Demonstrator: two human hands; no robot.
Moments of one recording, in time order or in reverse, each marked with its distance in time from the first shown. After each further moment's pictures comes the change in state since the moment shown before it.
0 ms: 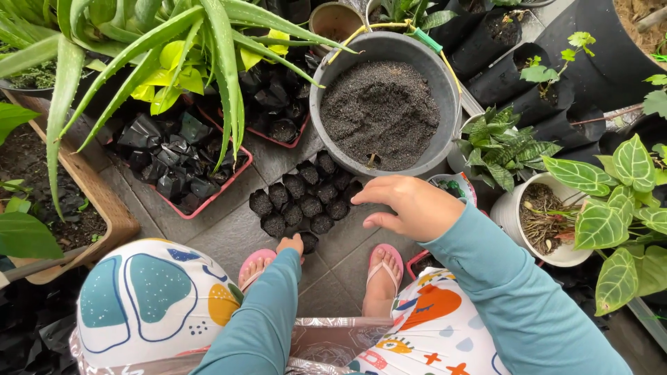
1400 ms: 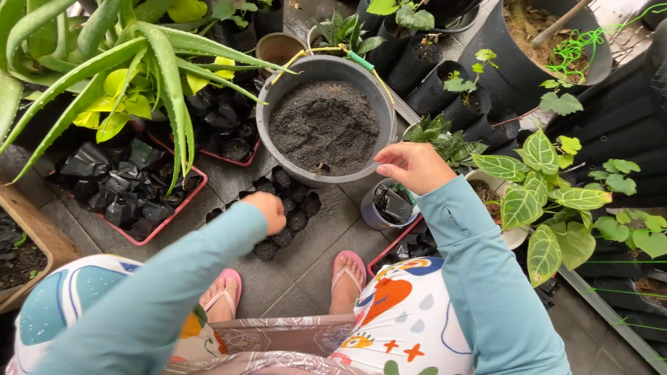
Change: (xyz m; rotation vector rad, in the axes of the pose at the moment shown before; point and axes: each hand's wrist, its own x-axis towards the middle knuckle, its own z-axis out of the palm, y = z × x) left_hand -0.179 0.185 -0.068 1.157 0.059 0.870; right_hand -0.070 0.134 -0.020 0.093 0.390 0.311
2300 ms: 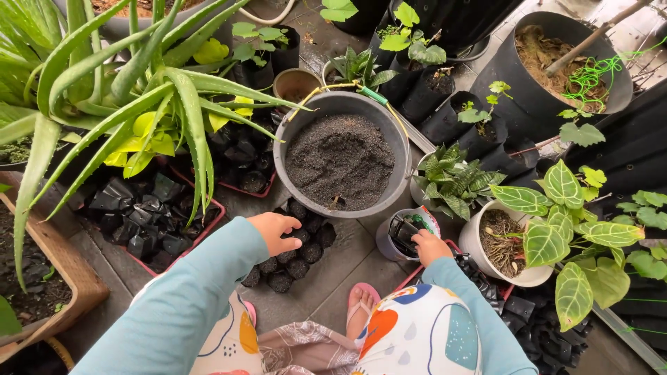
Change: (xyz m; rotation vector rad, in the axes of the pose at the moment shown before) left_hand -0.054 0.001 -0.110 -0.102 -0.173 0.239; right_hand -0.067 0.276 0.178 -0.680 -0.088 0.201
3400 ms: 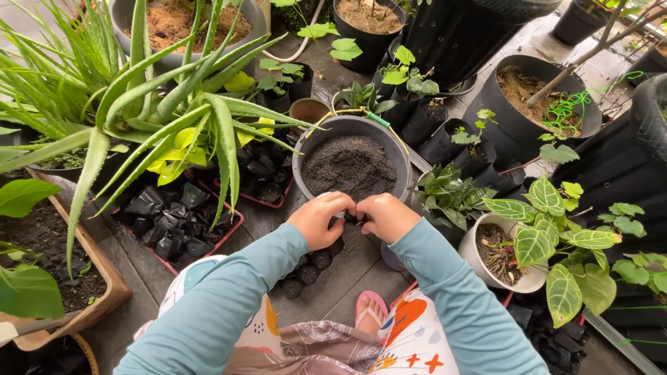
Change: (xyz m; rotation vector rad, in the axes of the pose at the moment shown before) left_hand -0.059 0.080 -0.016 -0.128 0.704 0.754; right_hand -0.005 -0.228 -0.354 0.324 0.006 -0.332
